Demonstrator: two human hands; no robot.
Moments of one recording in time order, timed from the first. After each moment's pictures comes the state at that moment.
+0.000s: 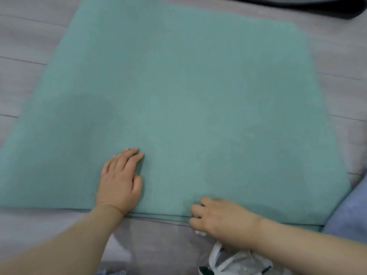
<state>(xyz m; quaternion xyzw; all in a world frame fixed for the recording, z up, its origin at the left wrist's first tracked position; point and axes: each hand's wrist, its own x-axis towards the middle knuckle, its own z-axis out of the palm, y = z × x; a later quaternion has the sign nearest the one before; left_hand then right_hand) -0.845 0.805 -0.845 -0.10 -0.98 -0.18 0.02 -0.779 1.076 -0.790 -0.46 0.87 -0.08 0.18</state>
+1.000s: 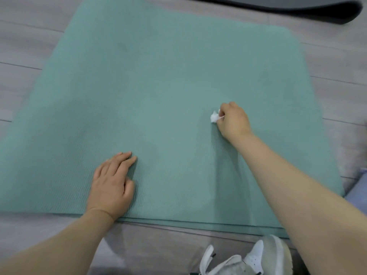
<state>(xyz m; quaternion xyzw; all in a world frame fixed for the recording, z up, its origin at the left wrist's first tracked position) -0.844 0.804 -0.845 -0.10 -0.98 -0.17 0.01 -0.983 1.151 -0.829 0.05 0.99 -0.13 -0.01</state>
